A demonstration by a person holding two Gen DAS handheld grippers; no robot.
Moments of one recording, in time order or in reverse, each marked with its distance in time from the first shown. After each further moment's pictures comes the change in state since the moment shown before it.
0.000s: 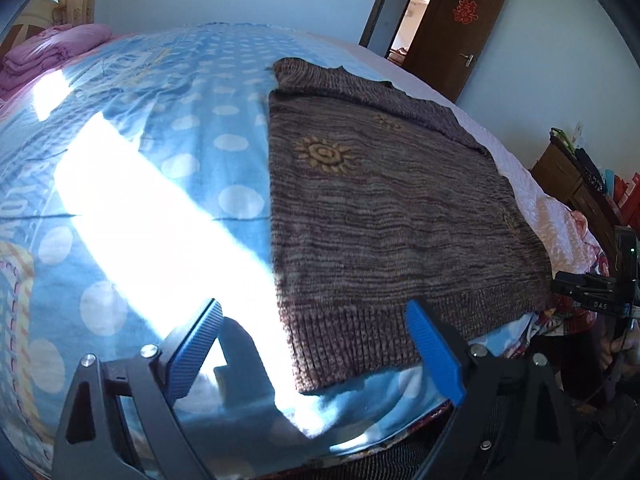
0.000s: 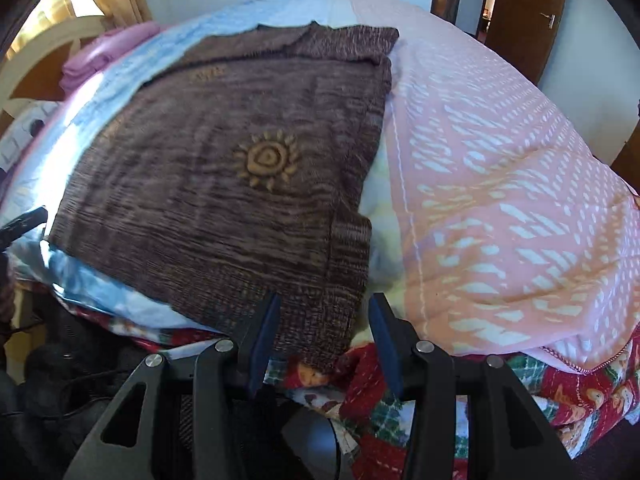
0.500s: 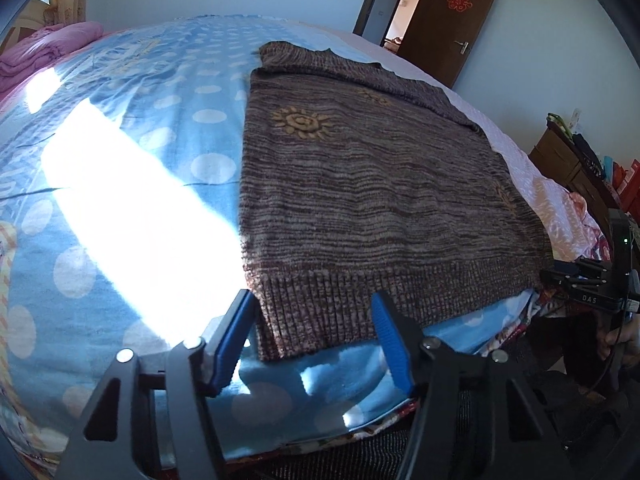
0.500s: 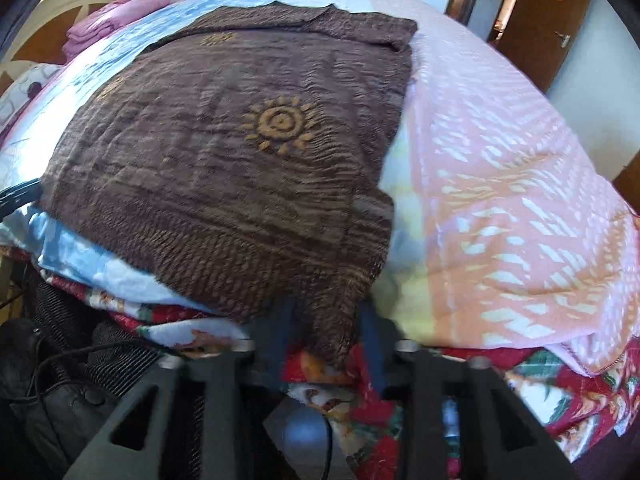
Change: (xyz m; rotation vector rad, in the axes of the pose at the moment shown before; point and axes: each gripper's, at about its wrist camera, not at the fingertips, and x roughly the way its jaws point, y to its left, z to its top) left arm 0.006 -0.016 -0.016 0.028 0.030 0.013; right arm 0.018 0.011 -0.010 -0.085 0.050 -0.001
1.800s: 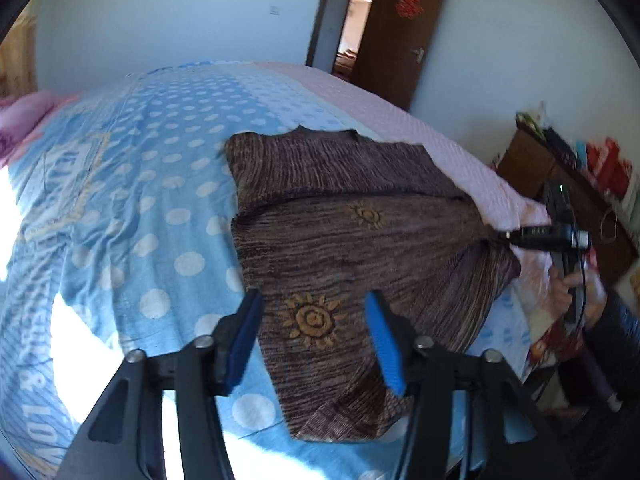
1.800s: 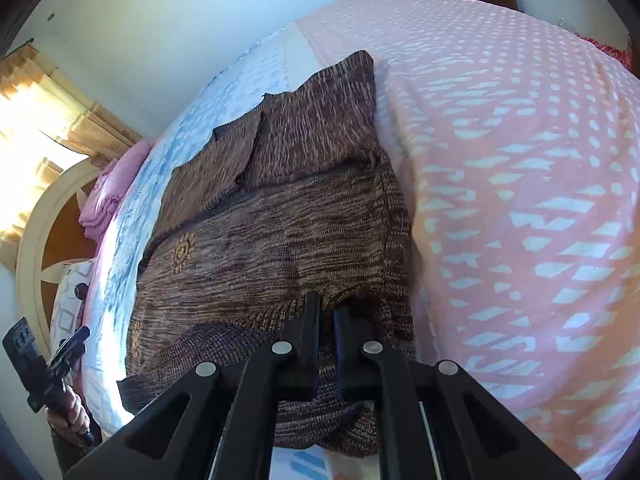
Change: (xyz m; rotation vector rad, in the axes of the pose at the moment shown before) left arm 0.004 0.003 0.147 0.235 -0.059 -0.073; right arm 0.040 -0.095 0.151 0.491 -0.158 0.348
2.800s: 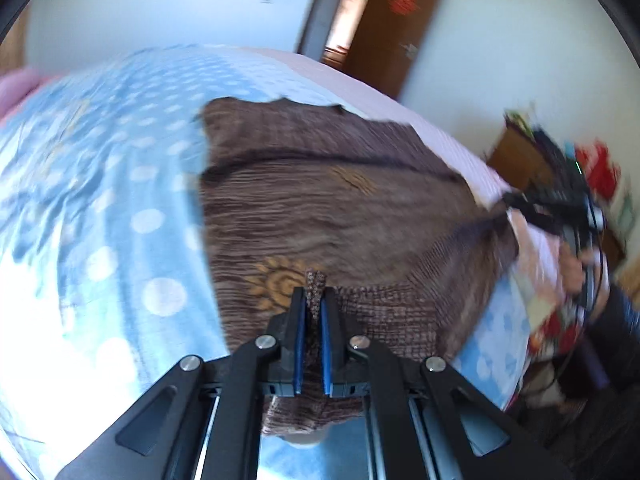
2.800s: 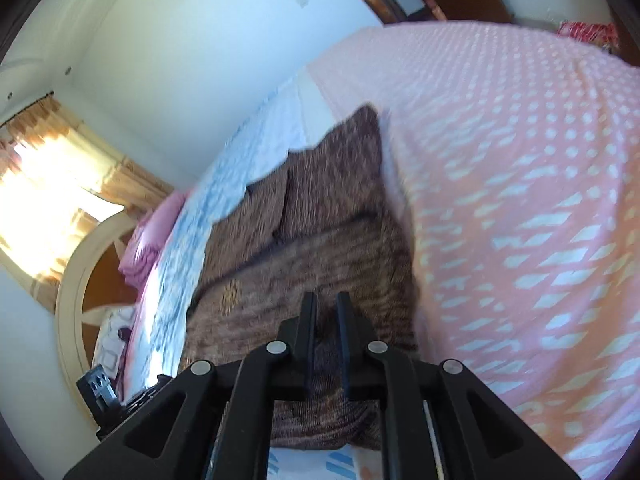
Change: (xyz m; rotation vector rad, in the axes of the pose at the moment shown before) left arm 0.029 0.020 -0.025 -0.156 -0.011 -0.104; right arm -0.048 -0.022 0.002 0.107 -0.194 0.137
